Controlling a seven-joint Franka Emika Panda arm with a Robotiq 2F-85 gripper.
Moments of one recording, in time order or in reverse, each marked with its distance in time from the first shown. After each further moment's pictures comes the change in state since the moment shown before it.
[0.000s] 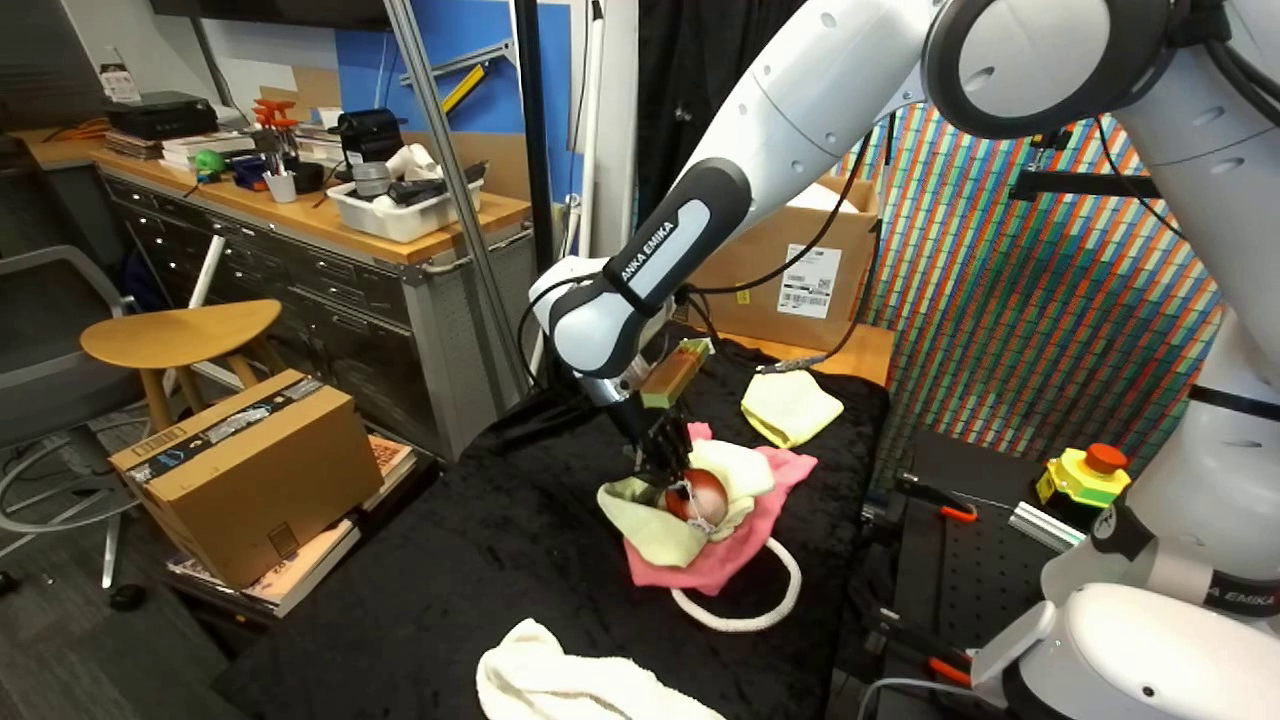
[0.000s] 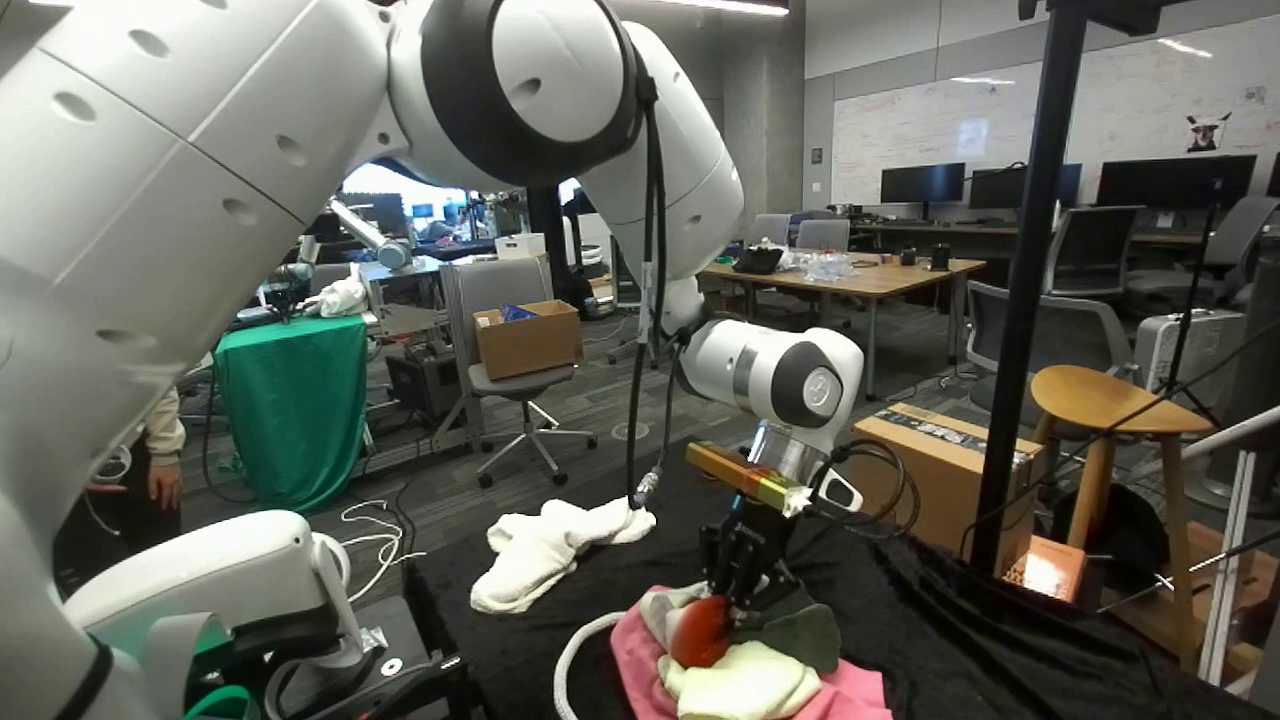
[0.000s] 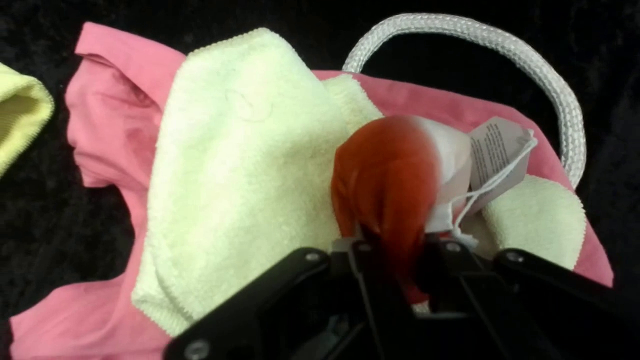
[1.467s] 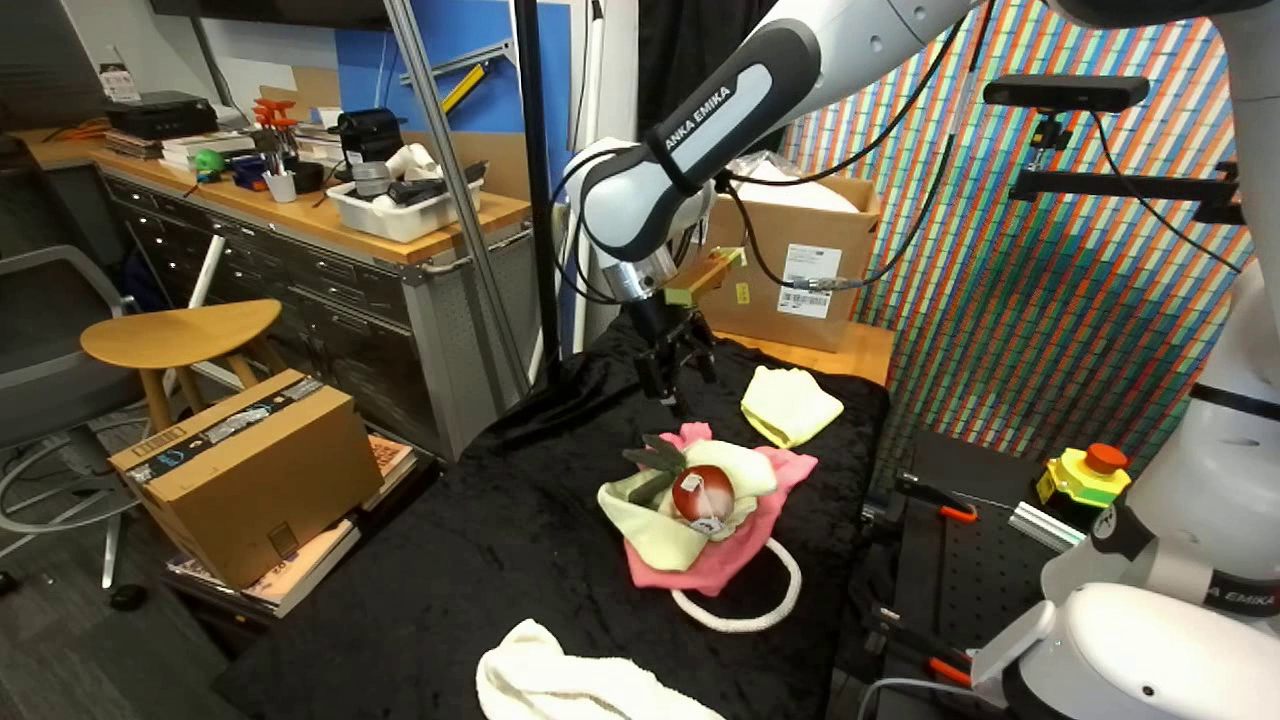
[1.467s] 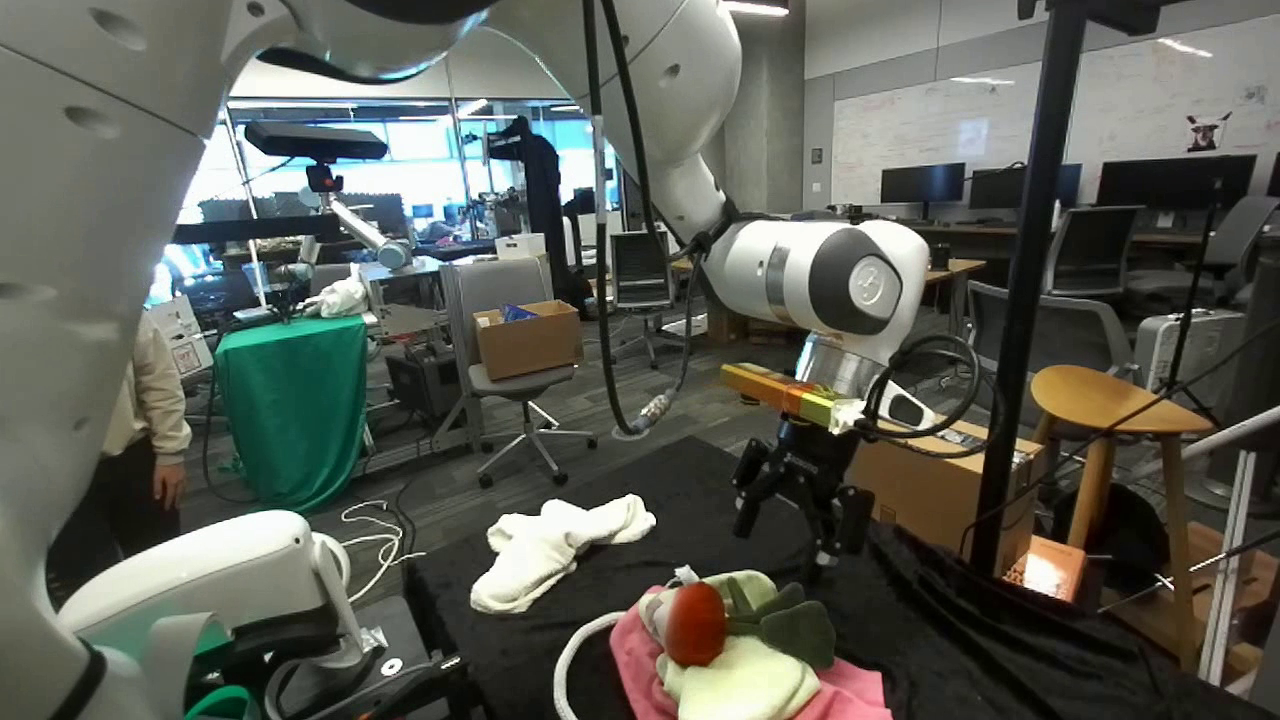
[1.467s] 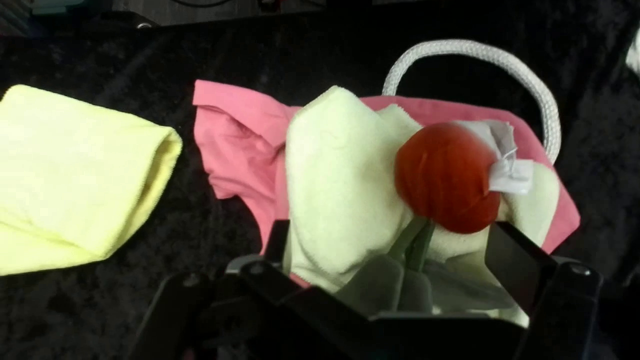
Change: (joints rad) arm -0.064 -0.256 -0.051 -0.101 0.011 -0.037 0.006
